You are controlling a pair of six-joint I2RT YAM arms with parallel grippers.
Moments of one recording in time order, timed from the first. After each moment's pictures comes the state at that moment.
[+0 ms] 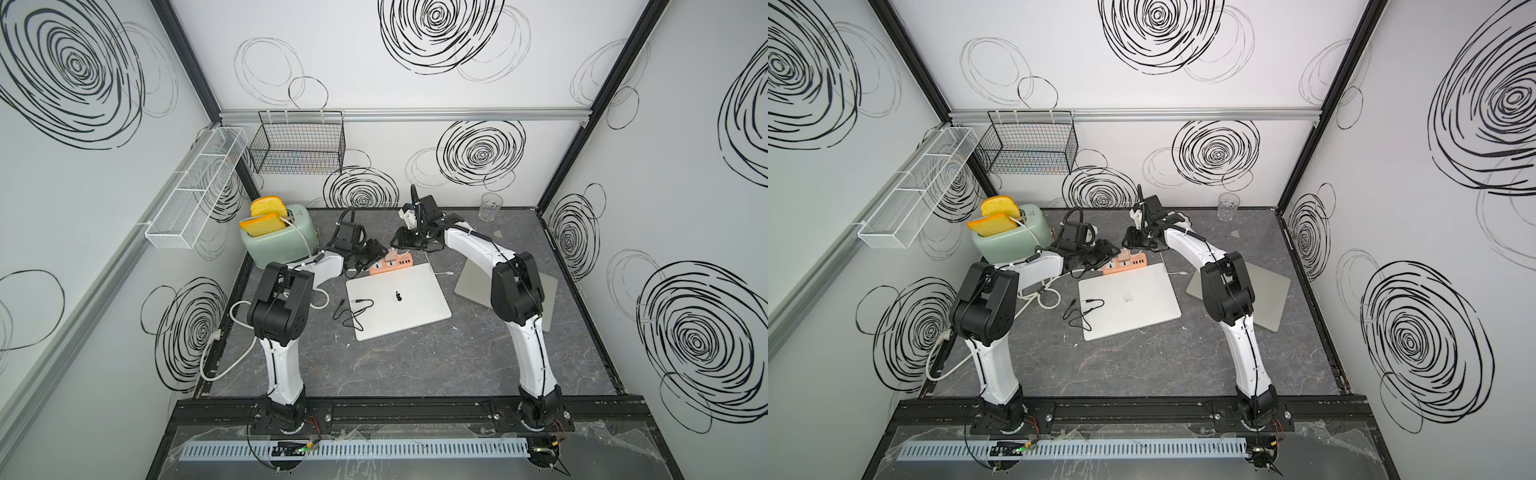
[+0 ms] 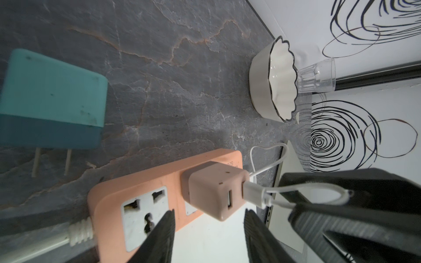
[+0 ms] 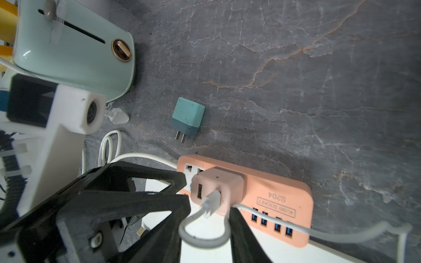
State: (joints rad) left arm -0.28 1.96 1.25 -0.05 0.42 -0.81; right arm 0.54 2.26 1.98 -0.61 -0.40 0.43
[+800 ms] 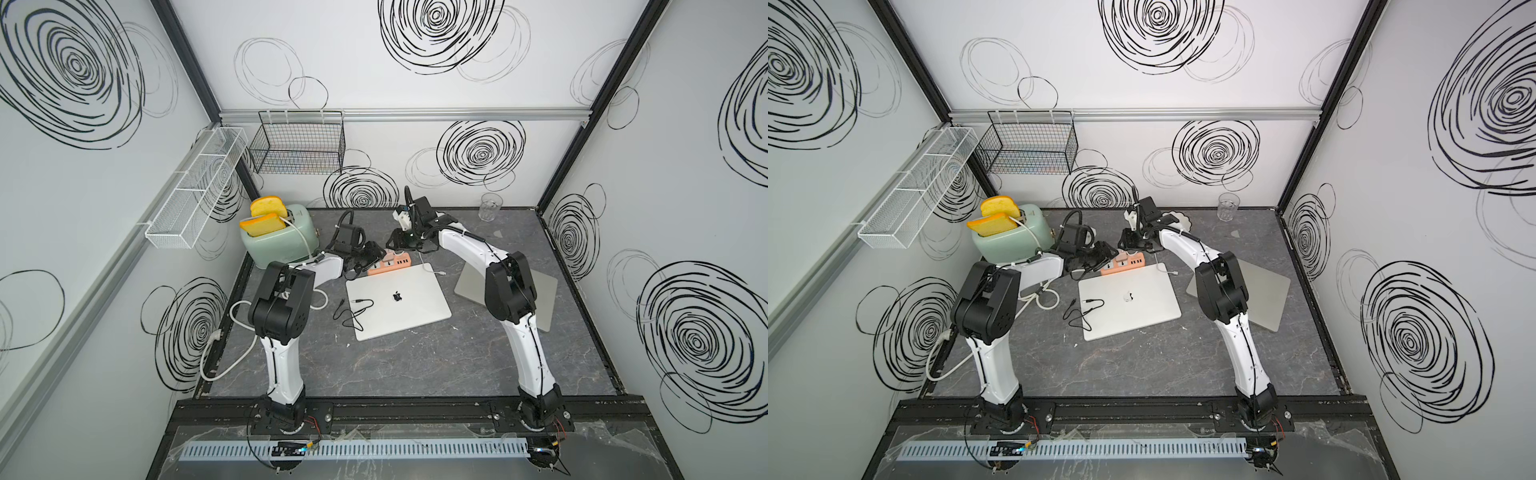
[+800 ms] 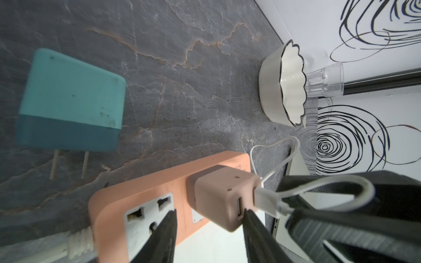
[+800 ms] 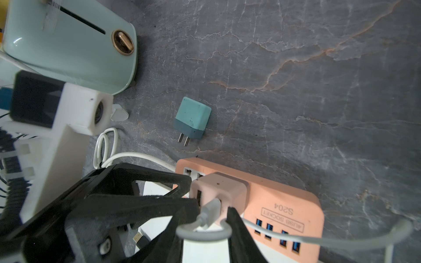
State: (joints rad) left arm -0.27 1.97 1.23 -0.02 0.40 -0.80; right arm 0.56 2.32 2.05 -0.62 -0.40 0.40
